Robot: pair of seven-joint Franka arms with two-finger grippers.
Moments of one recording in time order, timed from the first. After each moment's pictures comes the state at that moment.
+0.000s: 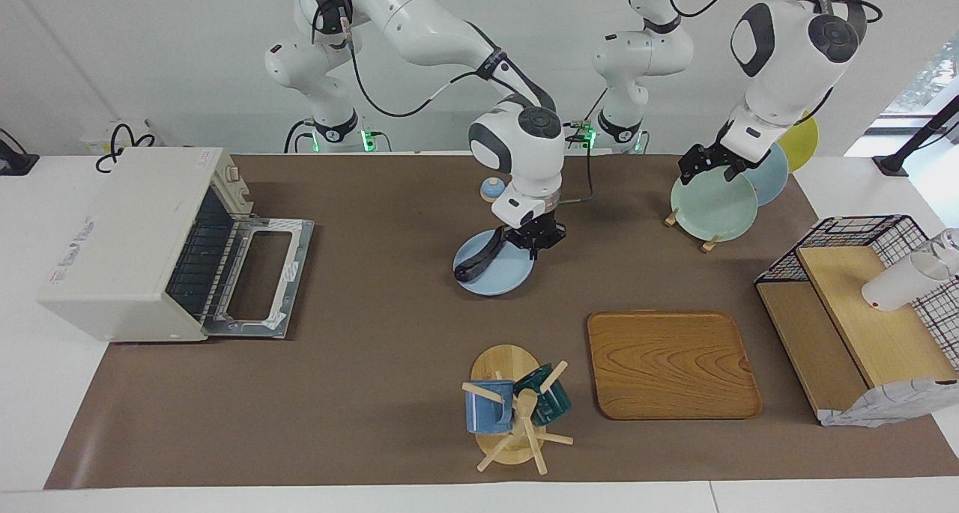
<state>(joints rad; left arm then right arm) 0.00 -0.25 -0.01 -2.16 -0.03 1.78 -0.05 0.77 0.53 -0.02 -1.58 0.02 2.26 0.86</state>
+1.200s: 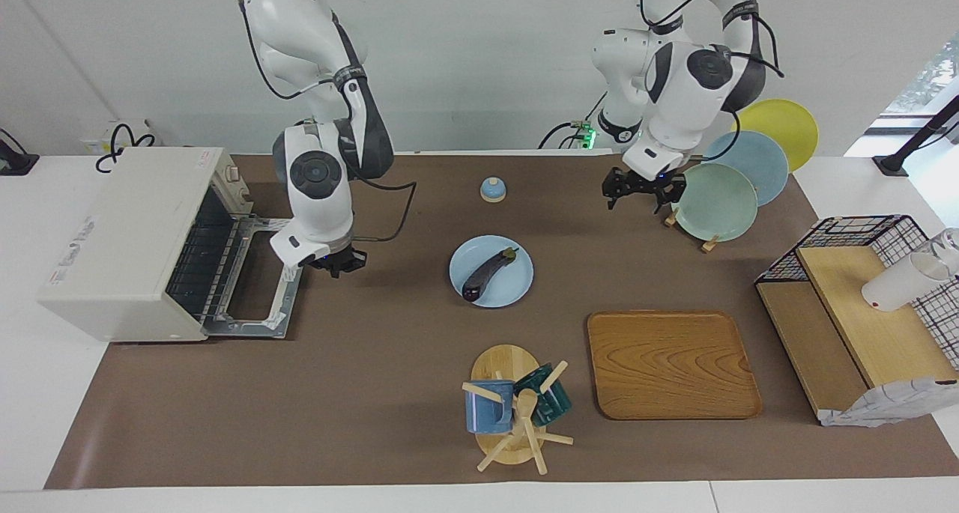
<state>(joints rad) -0.35 -0.22 -0.04 -2.31 -0.09 2.11 -0.12 0.22 0.23 -0.04 -1.99 -0.15 2.02 0.34</state>
